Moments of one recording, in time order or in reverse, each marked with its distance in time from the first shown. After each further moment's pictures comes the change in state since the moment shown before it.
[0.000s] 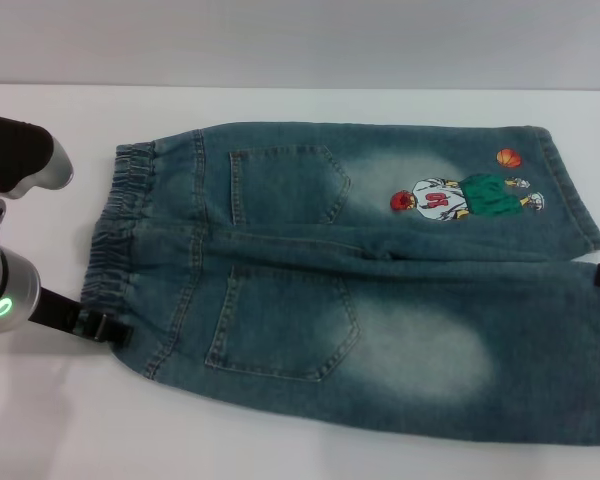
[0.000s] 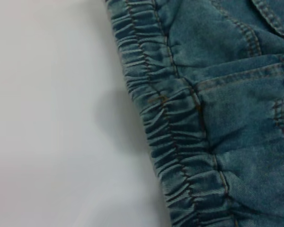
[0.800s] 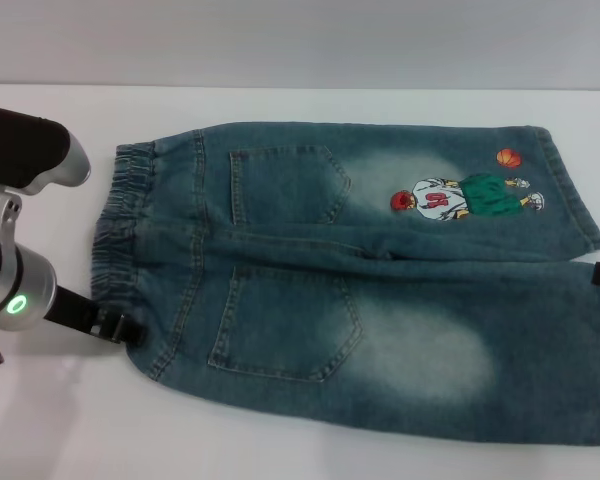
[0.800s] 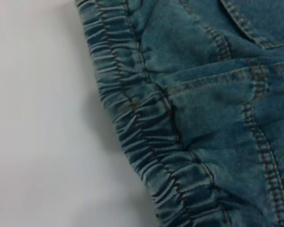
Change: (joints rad) left arm -0.018 -0.002 0.006 -0.009 -0.039 -0.026 0.009; right arm 0.004 0.000 -0.002 -0.001 0.000 0.000 0.000
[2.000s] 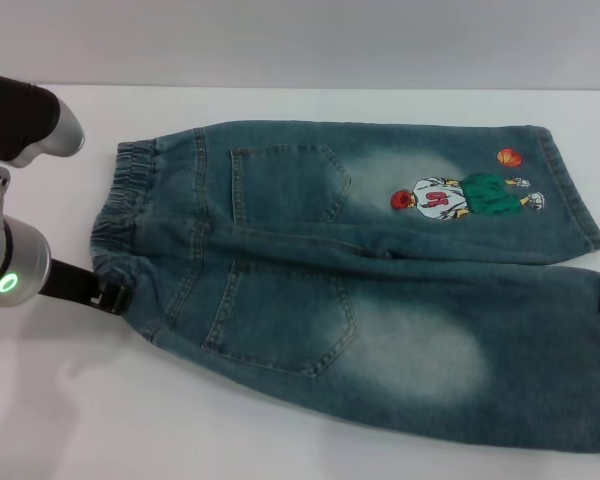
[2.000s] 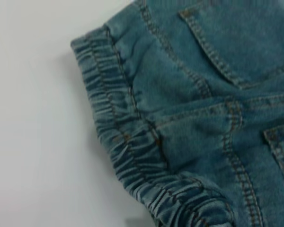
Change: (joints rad) left arm 0.027 0.003 0.000 -0.125 0.002 -0.006 0.016; right arm 0.001 -0.005 0.001 -0.011 -0.044 0.048 0.001
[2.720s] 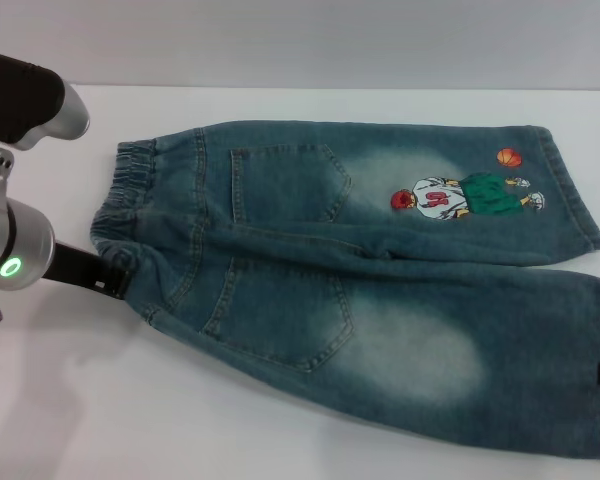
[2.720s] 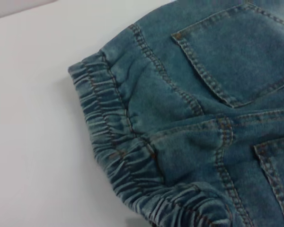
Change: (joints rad) left arm -0.020 0.000 -0.006 -0.020 0.003 -0.006 0.012; right arm 0.012 0.001 0.012 -0.013 -0.054 0.174 0.014
